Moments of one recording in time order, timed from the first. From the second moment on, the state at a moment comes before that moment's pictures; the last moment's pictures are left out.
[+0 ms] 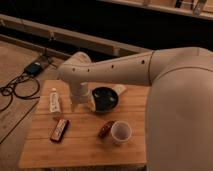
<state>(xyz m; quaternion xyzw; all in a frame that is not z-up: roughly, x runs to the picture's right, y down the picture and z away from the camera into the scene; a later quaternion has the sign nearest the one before) -0.107 0.101 0.703 -0.26 0.23 0.64 0.68</state>
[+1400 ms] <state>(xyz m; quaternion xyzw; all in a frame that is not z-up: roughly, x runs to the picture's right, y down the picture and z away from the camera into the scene) -0.028 0.141 0.691 -0.22 0.27 0.70 0.62</state>
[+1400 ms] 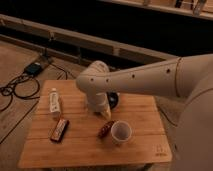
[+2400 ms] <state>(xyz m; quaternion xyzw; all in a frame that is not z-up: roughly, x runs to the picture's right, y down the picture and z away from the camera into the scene) 0.005 0.197 0.711 -0.21 0.30 0.74 0.57</state>
